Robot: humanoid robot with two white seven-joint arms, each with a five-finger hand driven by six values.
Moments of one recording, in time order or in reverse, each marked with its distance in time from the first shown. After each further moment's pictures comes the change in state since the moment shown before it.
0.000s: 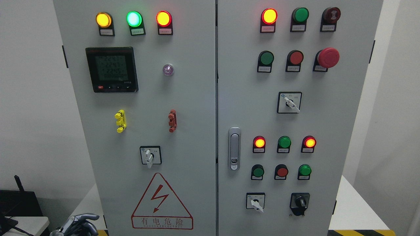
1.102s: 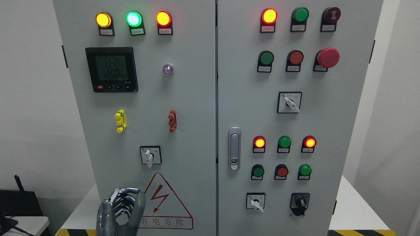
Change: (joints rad) left arm -0.135 -0.090 -0.321 -0.046 -0.119 0.405 0.379; right arm 0.000 0.000 0.000 0.000 0.000 0.000 0.000
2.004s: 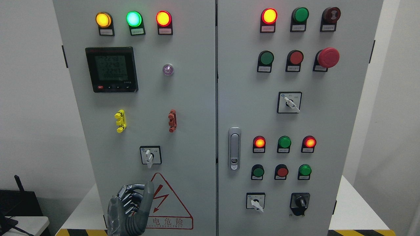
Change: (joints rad) left arm -0.066 -0.025 -0.063 -0.014 0.077 0.215 0.165; right arm 0.000 0.000 0.000 0.000 0.000 0.001 0.000
